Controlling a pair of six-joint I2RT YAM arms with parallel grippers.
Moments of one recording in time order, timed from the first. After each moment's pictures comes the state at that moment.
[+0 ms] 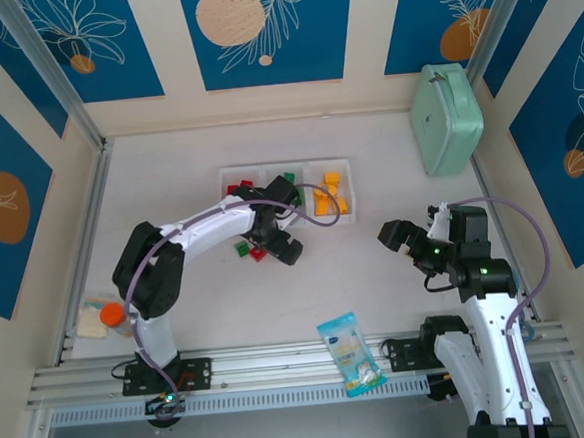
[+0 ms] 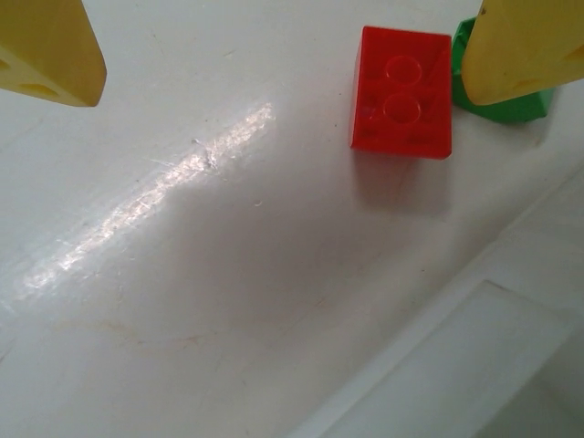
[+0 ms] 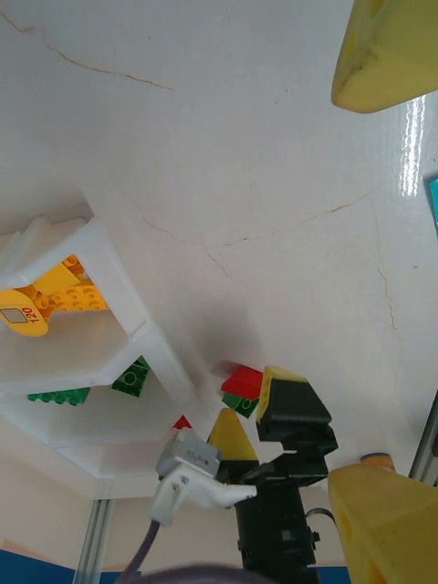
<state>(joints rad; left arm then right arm) -0.76 1.88 1.42 -0.92 0.00 -0.06 -0.07 0.62 0.70 -0.90 -0.55 0.61</state>
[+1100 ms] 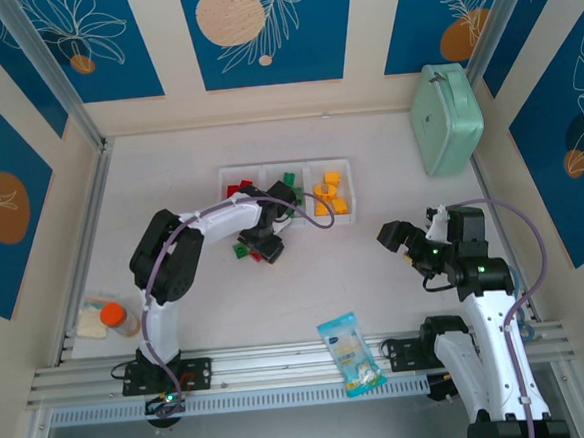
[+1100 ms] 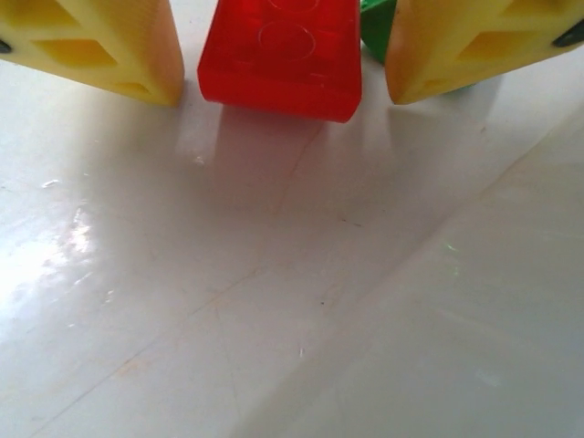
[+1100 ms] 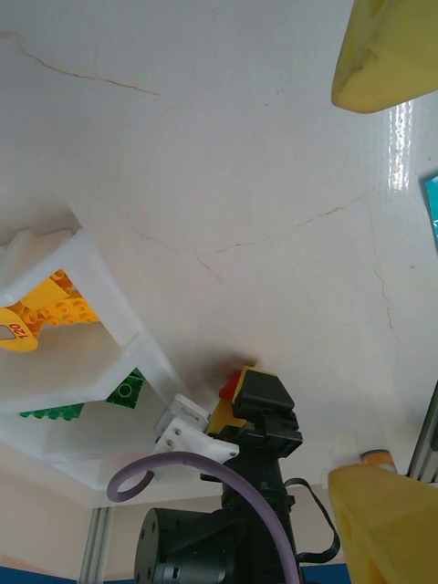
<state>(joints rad) -0.71 2.01 1.43 -0.97 -0.13 0.00 -0.07 0.64 0.67 -0.89 -0.55 0.63</state>
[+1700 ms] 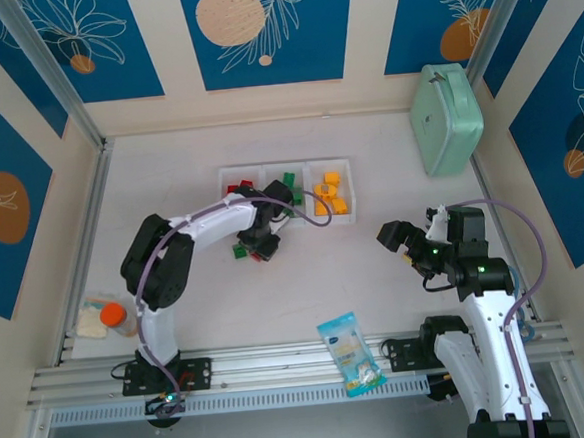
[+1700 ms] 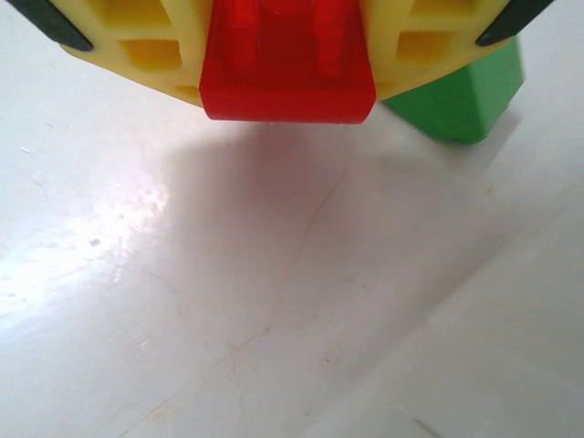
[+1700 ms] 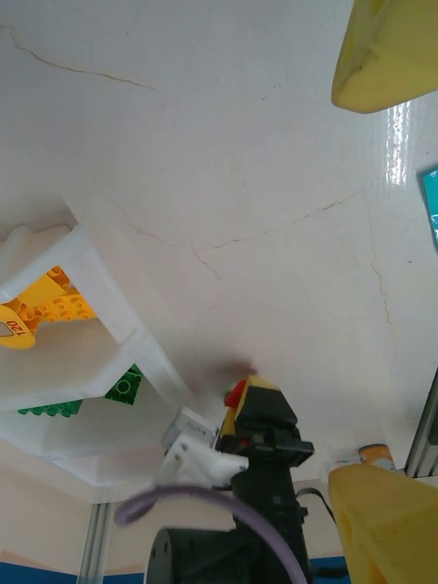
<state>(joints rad) -0.71 1.92 1.41 -1.00 -0.10 -0.07 -0.07 0.64 0.67 -0.89 -0.56 0.64</state>
